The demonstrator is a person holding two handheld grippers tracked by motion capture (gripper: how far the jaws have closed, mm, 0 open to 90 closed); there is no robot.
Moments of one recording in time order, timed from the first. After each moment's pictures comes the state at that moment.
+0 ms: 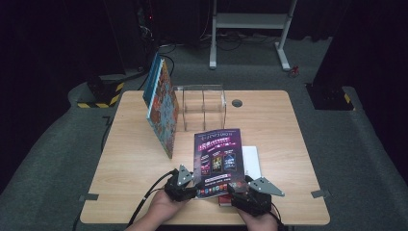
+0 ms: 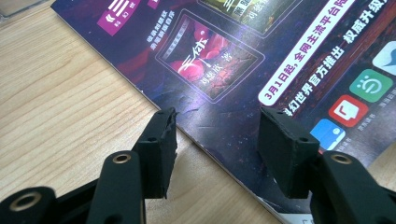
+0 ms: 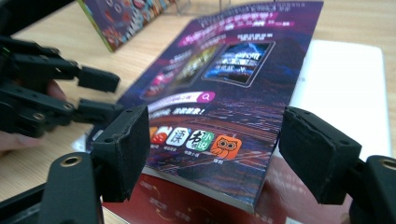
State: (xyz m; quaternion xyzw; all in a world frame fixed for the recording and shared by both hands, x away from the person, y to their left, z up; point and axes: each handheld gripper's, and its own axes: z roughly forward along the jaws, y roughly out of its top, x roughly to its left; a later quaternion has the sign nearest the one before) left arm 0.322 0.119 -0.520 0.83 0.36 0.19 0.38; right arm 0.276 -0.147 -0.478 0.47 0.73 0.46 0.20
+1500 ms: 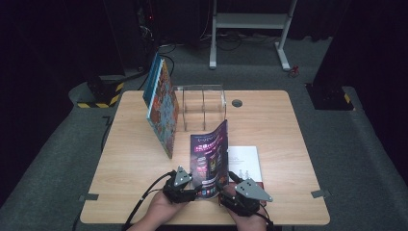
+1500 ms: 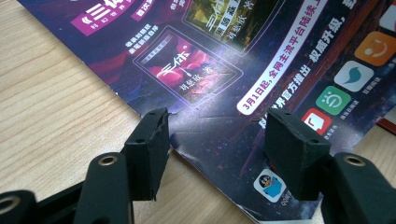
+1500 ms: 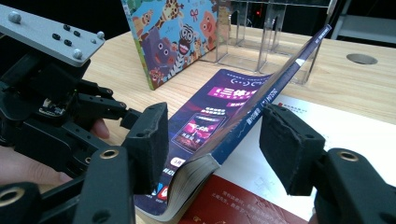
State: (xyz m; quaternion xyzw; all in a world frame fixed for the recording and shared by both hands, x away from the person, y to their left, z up) left arm 0.318 0.125 -0.522 0.83 0.37 0.16 0.39; right arm 0.271 -0.114 -0.467 0.39 0.73 0.51 0.24
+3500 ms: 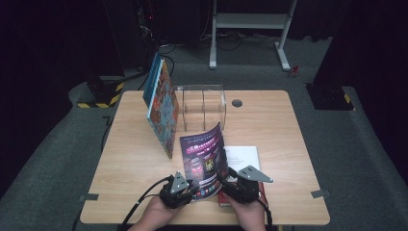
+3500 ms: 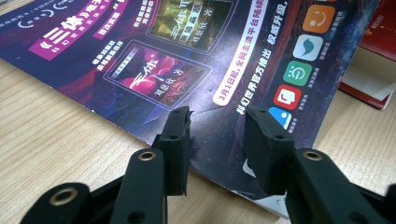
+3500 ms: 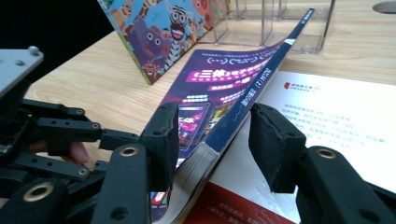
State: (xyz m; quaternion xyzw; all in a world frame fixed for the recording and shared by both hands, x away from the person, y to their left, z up) left arm 0.303 0.133 -0.521 0.84 0.33 0.17 0.39; right arm 0.306 -0.119 -0.472 0.45 0.73 0.49 0.16
